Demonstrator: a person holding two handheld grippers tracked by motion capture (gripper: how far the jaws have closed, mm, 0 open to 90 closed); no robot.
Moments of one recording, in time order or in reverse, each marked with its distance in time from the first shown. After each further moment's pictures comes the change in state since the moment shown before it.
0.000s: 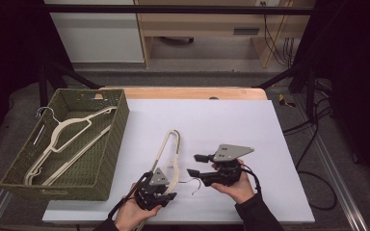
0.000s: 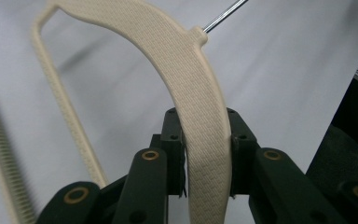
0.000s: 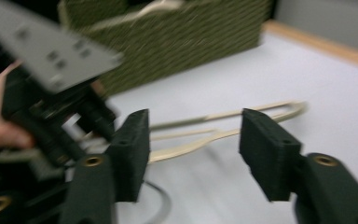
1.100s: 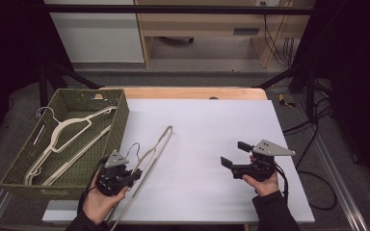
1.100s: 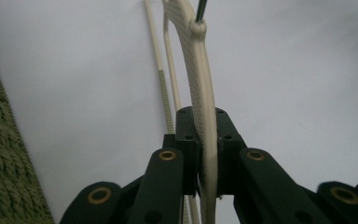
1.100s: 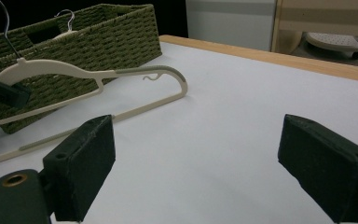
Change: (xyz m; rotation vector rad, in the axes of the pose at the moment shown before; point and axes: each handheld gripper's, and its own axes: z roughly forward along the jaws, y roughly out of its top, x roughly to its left) left arm 0.054 -0.011 -0.077 -0.126 0.192 -0.231; right arm -0.042 -0.031 -0.059 -0.080 -0.281 0.155
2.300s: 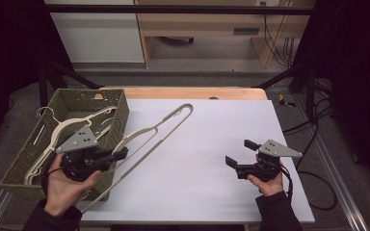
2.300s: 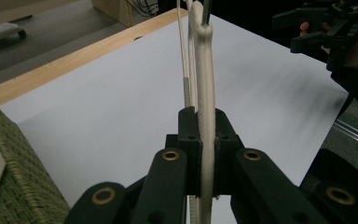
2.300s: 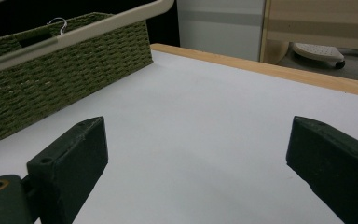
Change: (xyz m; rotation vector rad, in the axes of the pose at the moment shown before) left arm 0.012 0.067 -0.105 -0.195 -0.137 0.220; right arm -0.003 0.003 -0.011 -0.035 -0.043 -0.011
